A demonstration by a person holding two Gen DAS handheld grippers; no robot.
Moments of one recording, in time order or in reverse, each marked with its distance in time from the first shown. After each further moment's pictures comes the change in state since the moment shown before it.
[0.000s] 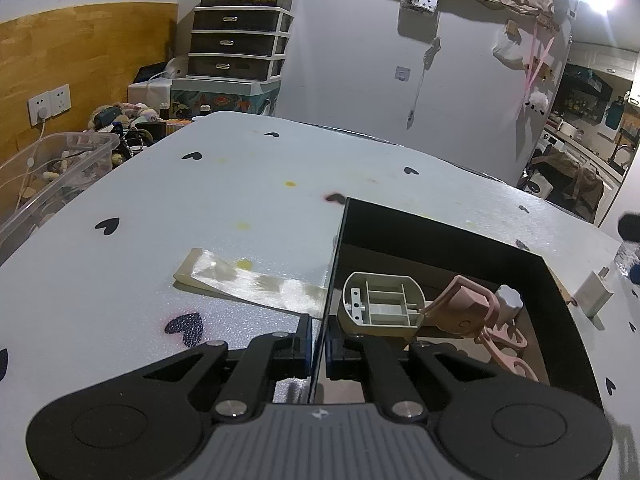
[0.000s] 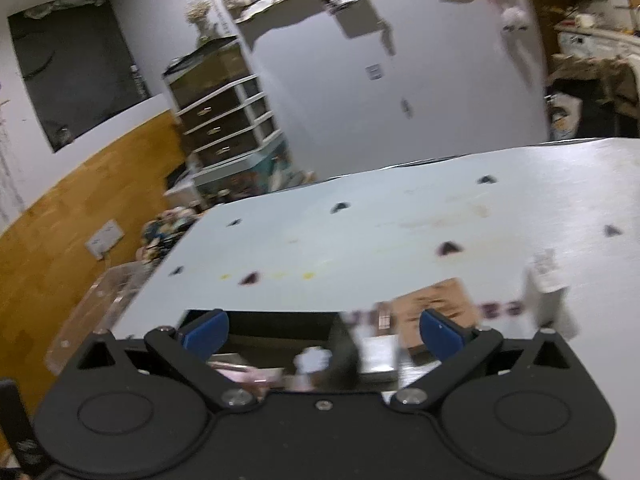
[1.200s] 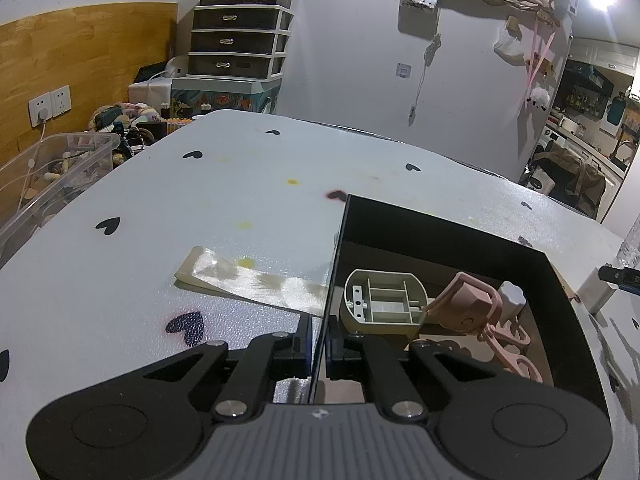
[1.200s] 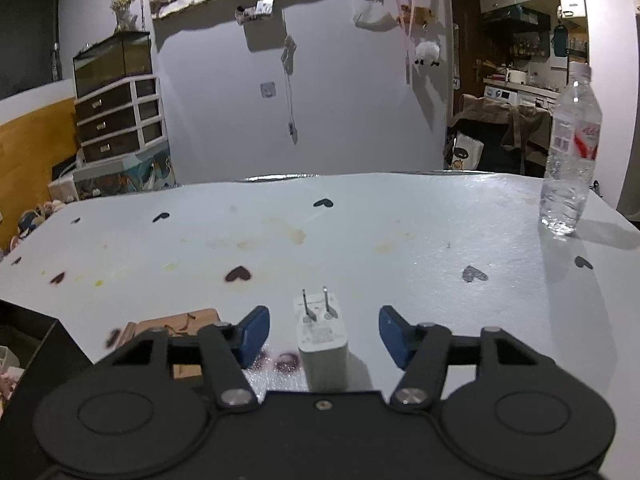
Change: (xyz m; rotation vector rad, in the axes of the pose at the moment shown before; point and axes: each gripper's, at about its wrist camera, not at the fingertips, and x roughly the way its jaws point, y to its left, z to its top) left arm 0.000 0.001 0.000 0.000 0.003 0.005; right arm 0.049 -0.128 -0.001 -0.123 -0.082 -0.319
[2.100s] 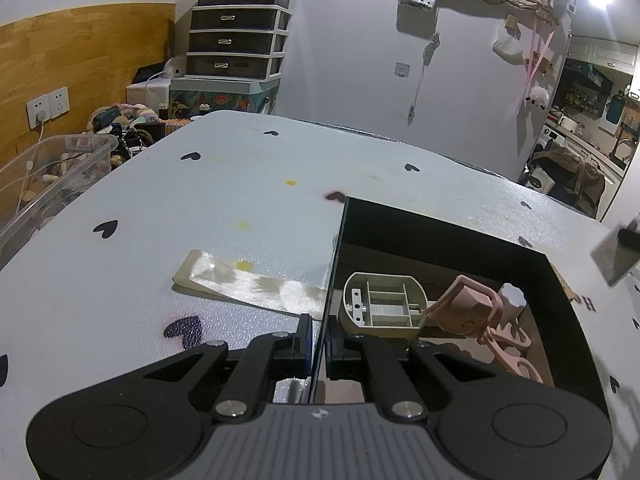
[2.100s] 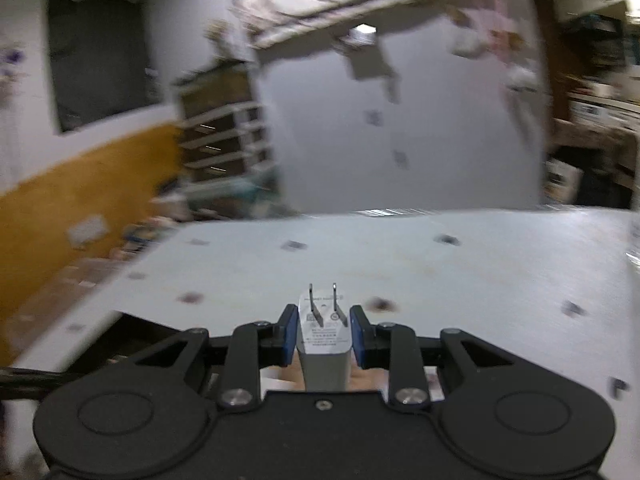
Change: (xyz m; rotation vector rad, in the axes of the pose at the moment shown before) left arm 0.001 -0.001 0.000 0.004 0.000 0.001; right arm -0.072 0.049 0.022 -0.030 -0.078 0.375
